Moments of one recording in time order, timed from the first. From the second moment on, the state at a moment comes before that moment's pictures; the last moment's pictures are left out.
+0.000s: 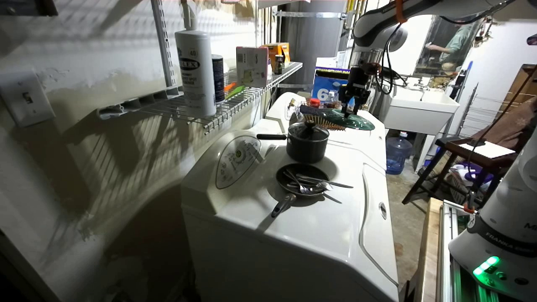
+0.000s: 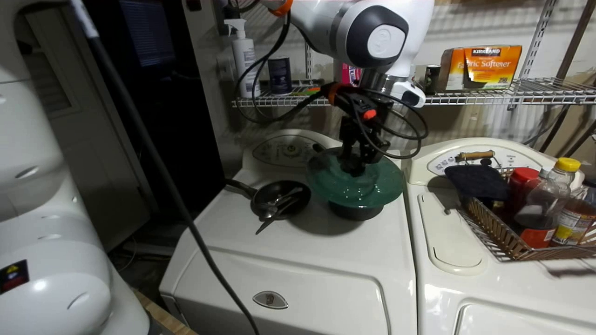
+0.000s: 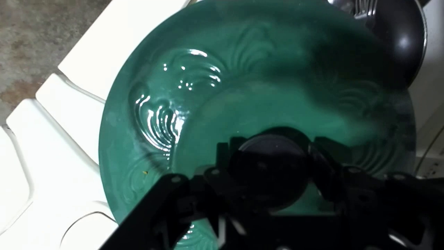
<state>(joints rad) -0.27 0.10 -0.25 -1.94 0.21 1.90 0.01</state>
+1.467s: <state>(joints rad) -0.40 0.51 -0.33 -1.54 0.23 1.89 0.31</state>
